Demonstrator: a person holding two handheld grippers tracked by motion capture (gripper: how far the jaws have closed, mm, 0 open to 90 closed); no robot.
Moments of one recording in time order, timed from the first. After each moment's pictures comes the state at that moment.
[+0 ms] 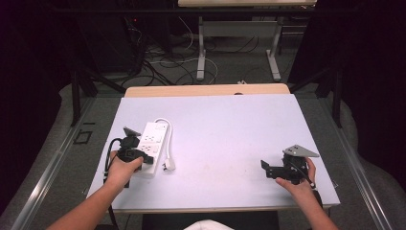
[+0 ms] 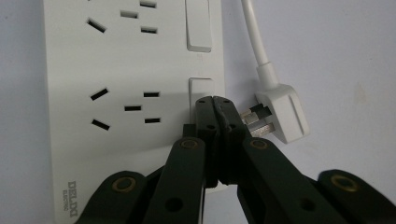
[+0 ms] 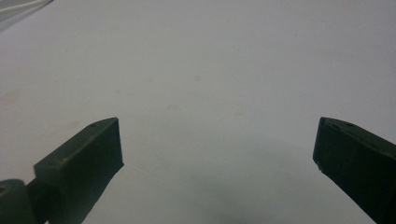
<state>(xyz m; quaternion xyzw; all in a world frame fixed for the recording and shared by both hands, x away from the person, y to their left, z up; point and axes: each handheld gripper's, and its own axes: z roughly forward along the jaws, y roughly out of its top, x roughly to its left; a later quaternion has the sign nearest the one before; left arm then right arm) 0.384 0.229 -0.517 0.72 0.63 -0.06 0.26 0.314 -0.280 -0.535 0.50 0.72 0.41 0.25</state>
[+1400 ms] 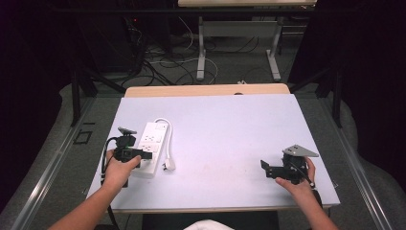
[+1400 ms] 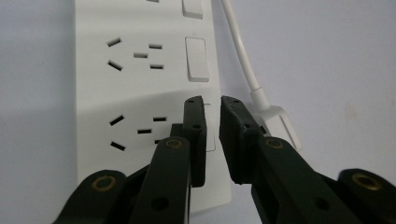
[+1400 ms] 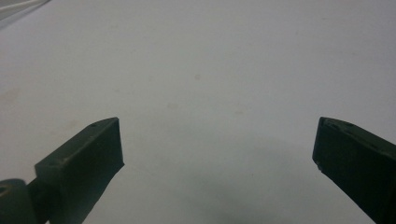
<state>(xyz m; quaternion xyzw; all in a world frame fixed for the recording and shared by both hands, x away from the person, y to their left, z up) 0.380 0.236 -0.505 0.73 0.62 -0.01 0.31 0.315 -0.279 -0.536 0.50 0.72 0.41 0.25</state>
